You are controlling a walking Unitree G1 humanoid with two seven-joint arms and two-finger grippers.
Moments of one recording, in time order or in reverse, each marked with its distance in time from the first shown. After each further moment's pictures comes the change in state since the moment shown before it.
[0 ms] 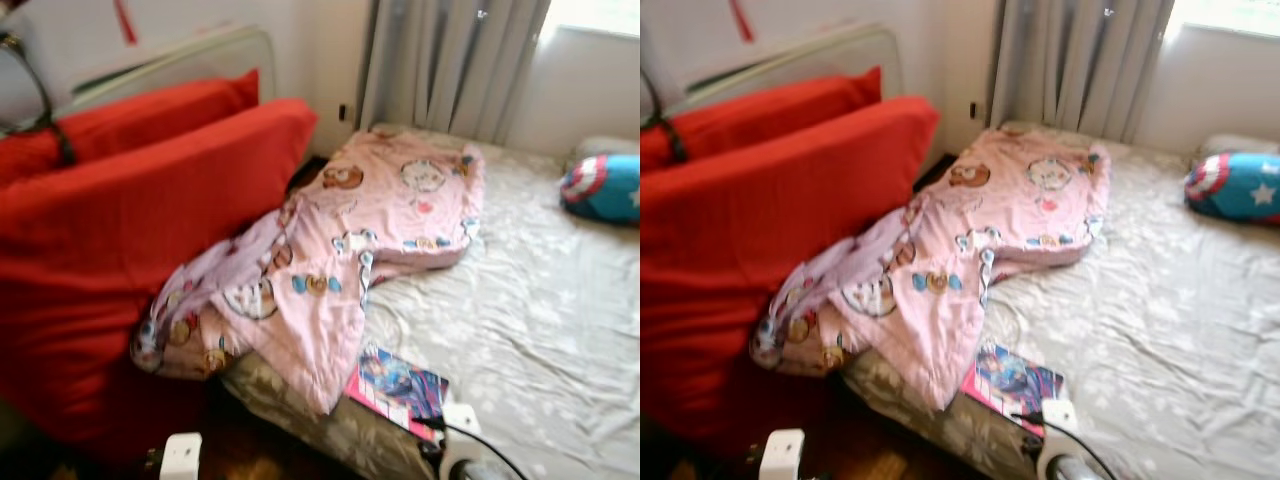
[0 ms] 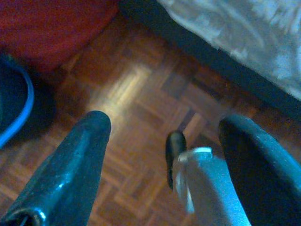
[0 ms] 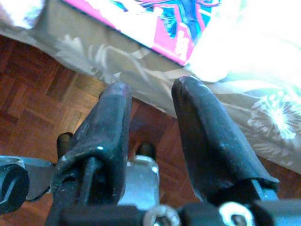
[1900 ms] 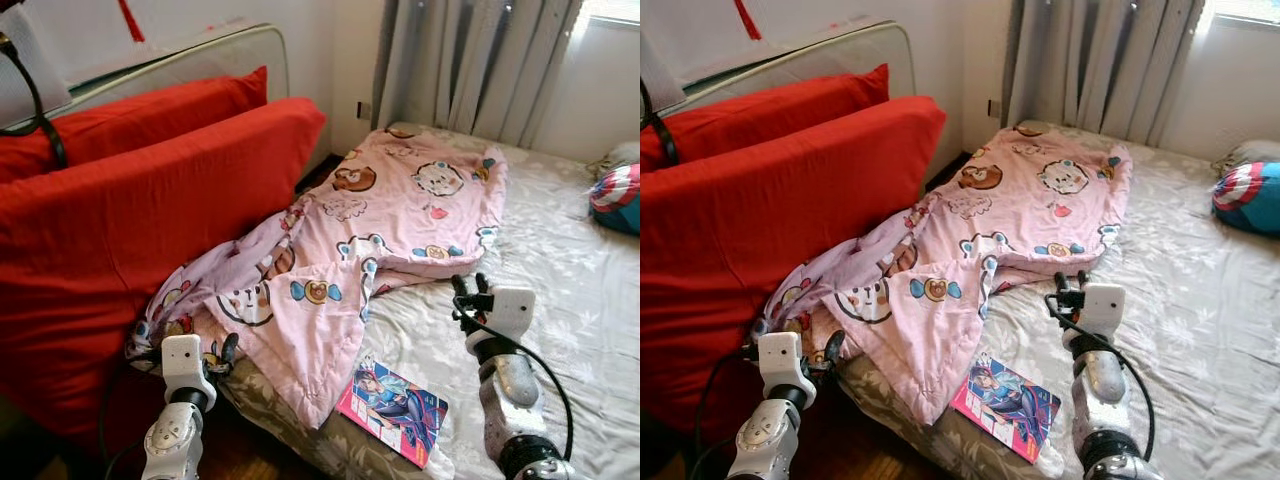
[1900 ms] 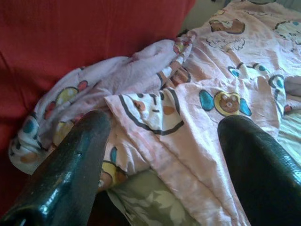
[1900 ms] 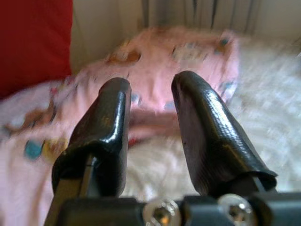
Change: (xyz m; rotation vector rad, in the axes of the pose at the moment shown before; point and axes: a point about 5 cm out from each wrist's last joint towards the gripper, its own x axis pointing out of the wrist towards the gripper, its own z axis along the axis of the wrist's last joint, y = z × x) left arm -0.019 -0.019 0.126 -0.064 -0.776 -0.078; right arm -0.037 -0.004 0.157 -0.003 -0.918 0.029
